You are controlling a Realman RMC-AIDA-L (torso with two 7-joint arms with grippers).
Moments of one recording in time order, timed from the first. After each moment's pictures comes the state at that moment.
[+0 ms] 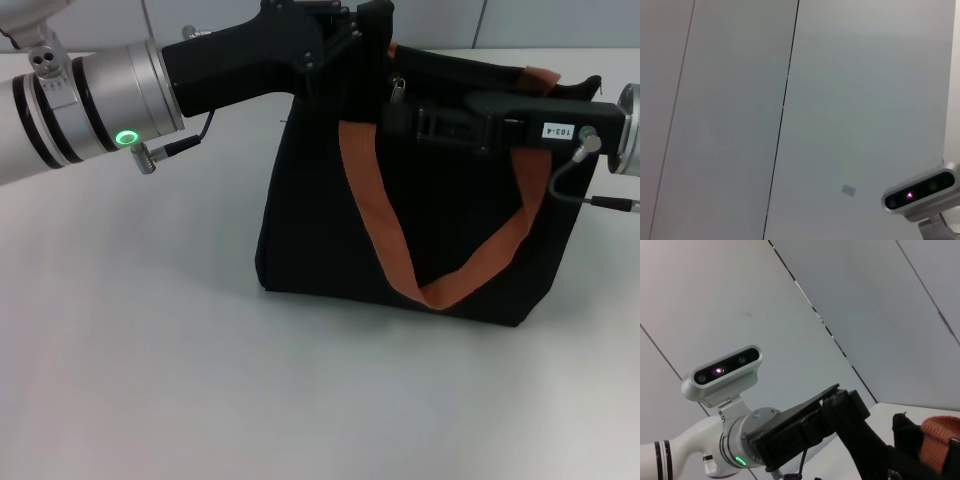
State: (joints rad) left arm -0.80 -2.08 0.71 0.39 1.62 1.55 -1.19; right arm 0.70 2.05 -0.65 -0.57 -1.87 -1.64 1.74
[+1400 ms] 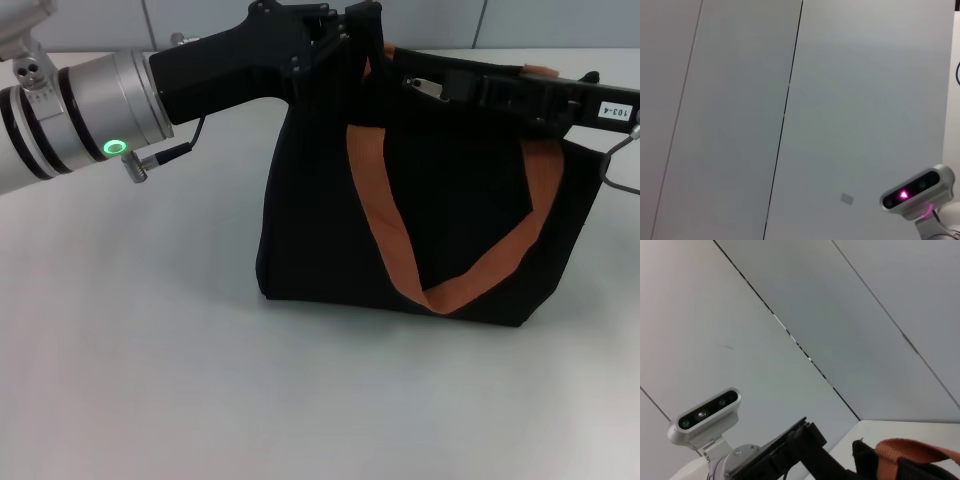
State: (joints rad) left arm -0.78 -2.08 0.71 0.39 1.60 1.58 -1.19; right arm 0.63 2.04 -0.64 -0.66 -1.82 -1.66 1.88
